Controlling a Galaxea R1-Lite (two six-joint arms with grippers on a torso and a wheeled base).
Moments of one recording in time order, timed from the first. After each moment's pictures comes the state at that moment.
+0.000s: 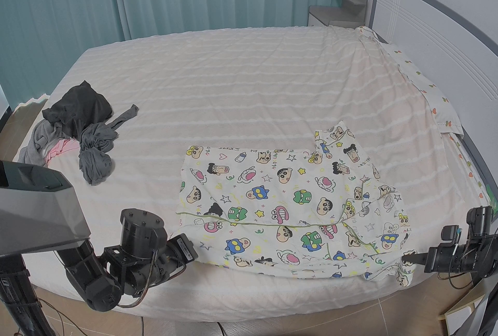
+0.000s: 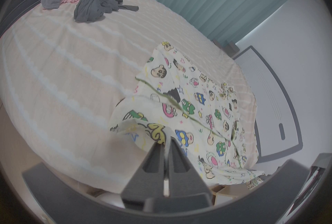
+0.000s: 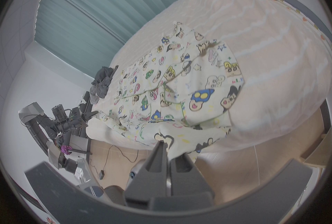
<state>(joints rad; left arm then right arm) -0.53 2.05 -0.34 -1.09 0.16 -0.86 -0.26 1.90 -0.04 -1.00 0.72 0.04</state>
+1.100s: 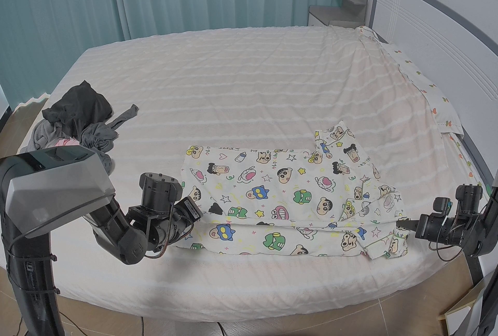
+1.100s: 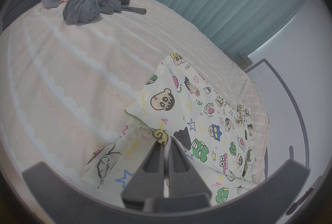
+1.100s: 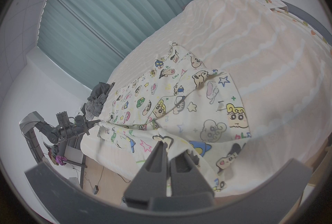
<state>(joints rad) -0.39 2.23 -0.77 -0.86 0.16 -0.86 -0.23 2.08 -0.30 -1.14 0.68 0.20</state>
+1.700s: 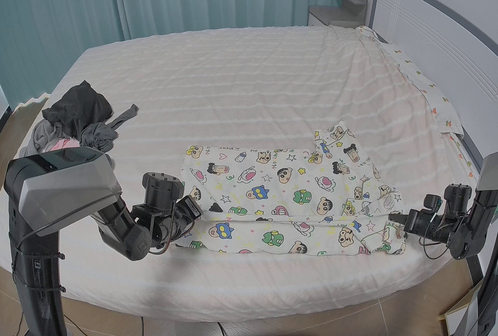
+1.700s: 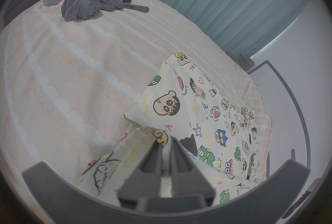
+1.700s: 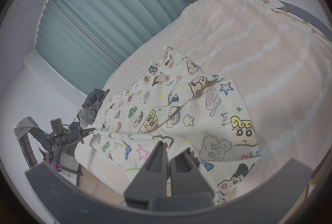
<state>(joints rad) -0.37 2.29 -0.83 -0.86 0.15 -0.86 -0.17 2.23 -0.37 -1.33 0.58 0.30</state>
